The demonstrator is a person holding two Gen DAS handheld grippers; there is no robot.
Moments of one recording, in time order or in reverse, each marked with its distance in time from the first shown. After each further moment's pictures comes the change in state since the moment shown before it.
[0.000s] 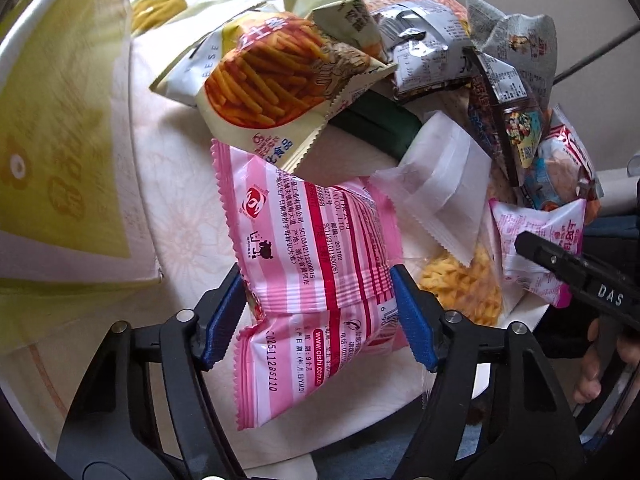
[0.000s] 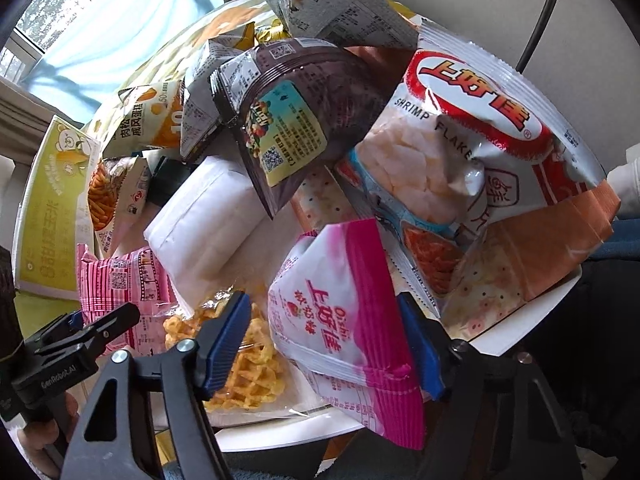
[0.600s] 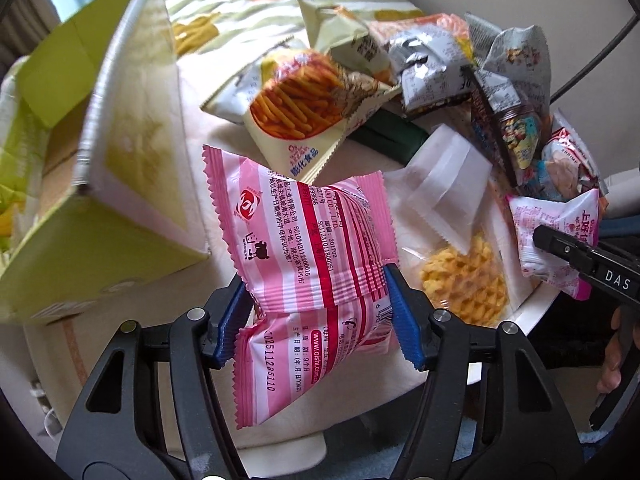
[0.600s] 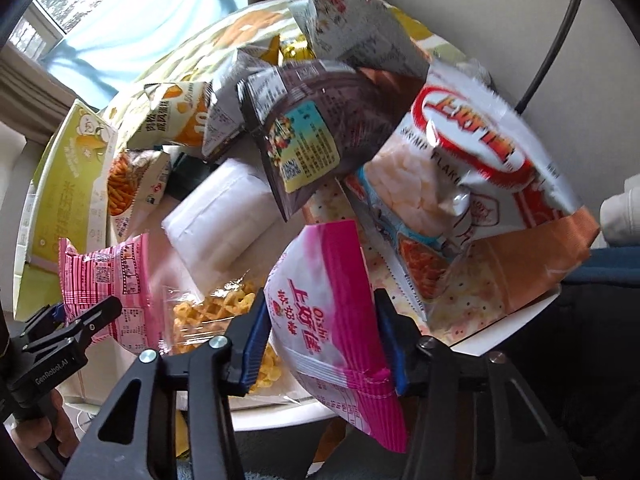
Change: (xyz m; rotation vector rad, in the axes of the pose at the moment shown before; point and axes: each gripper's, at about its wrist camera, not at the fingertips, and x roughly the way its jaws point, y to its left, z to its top) left arm -0.043 -0.019 -0.021 -0.018 -0.104 0.134; right arm -0.016 0.005 0.006 -0.099 -0.040 0.012
